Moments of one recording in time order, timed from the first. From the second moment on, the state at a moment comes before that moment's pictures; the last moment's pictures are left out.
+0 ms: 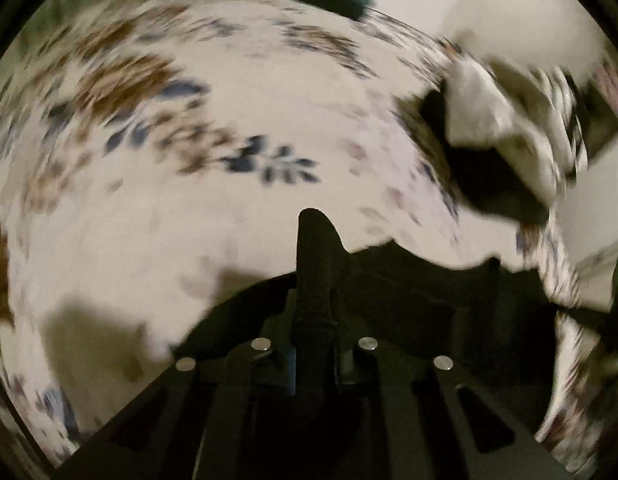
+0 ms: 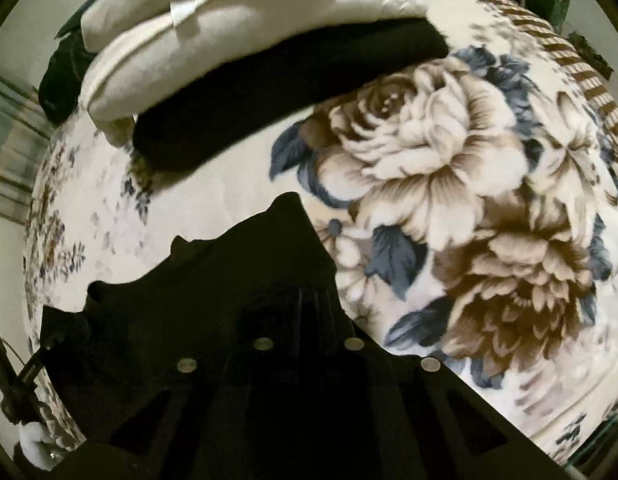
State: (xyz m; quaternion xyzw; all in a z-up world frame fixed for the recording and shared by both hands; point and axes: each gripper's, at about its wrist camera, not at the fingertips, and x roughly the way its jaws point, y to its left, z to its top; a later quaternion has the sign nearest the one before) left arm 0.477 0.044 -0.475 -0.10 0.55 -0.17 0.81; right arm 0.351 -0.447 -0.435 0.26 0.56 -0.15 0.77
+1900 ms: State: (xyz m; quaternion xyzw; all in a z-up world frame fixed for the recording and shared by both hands) left arm 0.390 0.075 -0.528 -0.19 0.63 -0.11 0.74; right arm 0.263 -0.461 -0.497 0.53 0.52 0.12 0.66
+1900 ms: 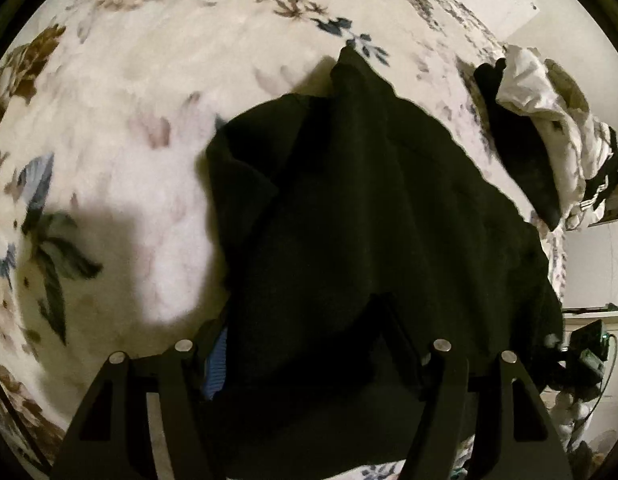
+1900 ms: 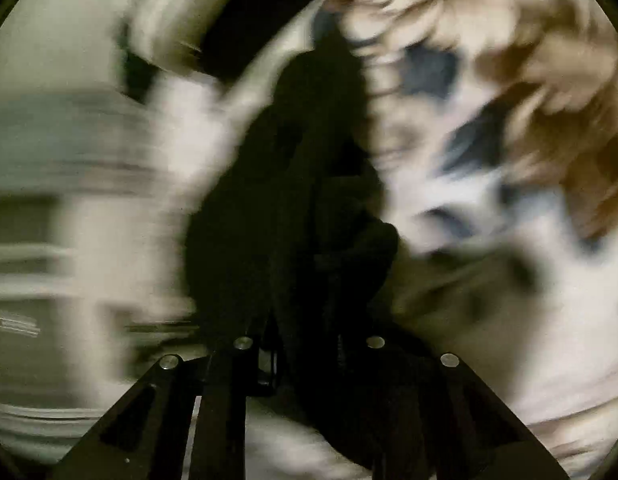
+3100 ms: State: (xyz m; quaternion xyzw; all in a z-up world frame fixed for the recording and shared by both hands) left arm 0.455 0.092 -0.557 -0.37 0.61 -0.17 0.68; right arm 0.261 -0.494 -0.480 0.41 0.57 -0.06 0.71
